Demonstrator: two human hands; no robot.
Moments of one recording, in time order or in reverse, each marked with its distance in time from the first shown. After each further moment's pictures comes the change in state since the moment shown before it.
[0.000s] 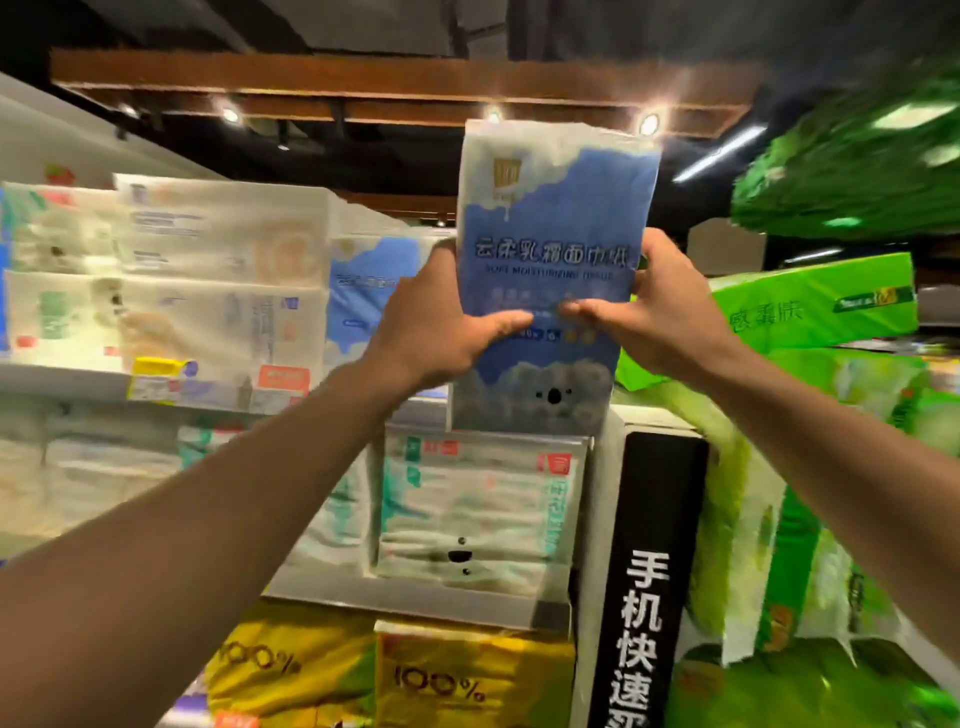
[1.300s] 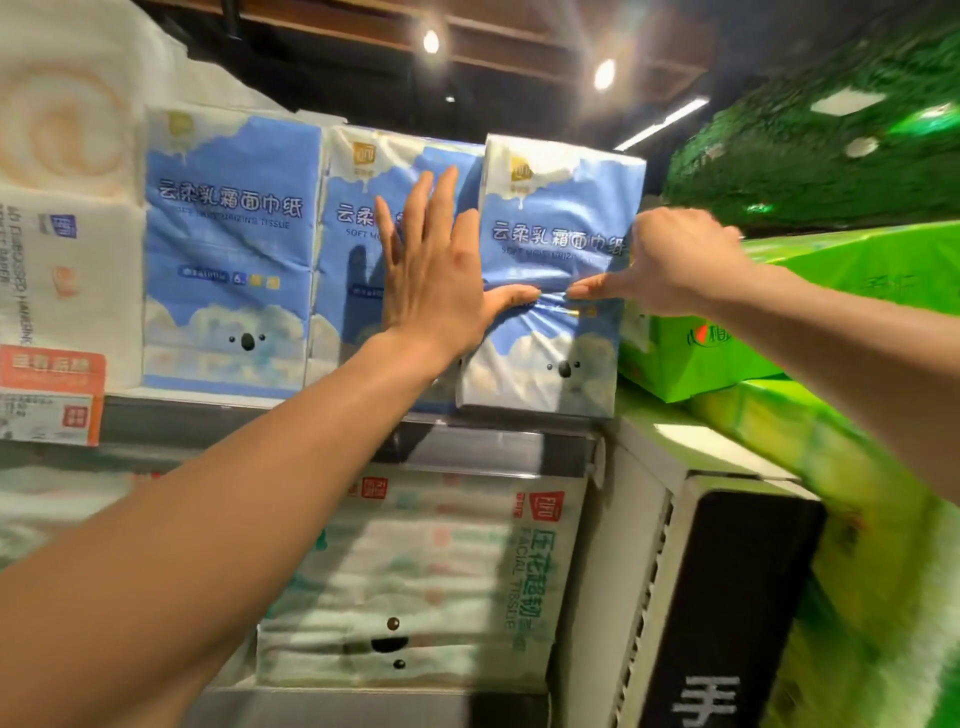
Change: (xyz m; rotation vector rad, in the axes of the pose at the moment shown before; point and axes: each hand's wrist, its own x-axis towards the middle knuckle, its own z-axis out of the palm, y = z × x) left_hand 0.136 -0.141 0.179 0.379 0.215 0.244; right_hand 0.130 0.130 0.060 -1.029 -0.228 0.173
